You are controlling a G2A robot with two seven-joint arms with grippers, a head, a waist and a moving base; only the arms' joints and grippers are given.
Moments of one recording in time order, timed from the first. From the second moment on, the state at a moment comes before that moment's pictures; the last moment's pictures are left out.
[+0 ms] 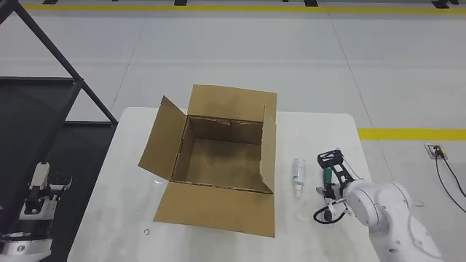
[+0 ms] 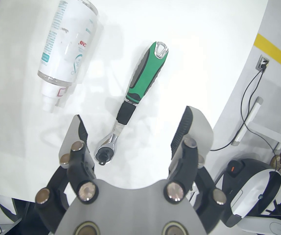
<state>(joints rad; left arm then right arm) 1.63 -1.17 -2.02 -1.86 -0.17 -0.32 -0.16 -1.01 -1.13 1.35 -1.64 -1.23 0.00 1.25</state>
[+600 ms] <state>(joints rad) 1.63 -1.17 -2.02 -1.86 -0.17 -0.32 -0.16 -0.93 -1.15 1.33 -1.45 -1.11 0.02 1.24</state>
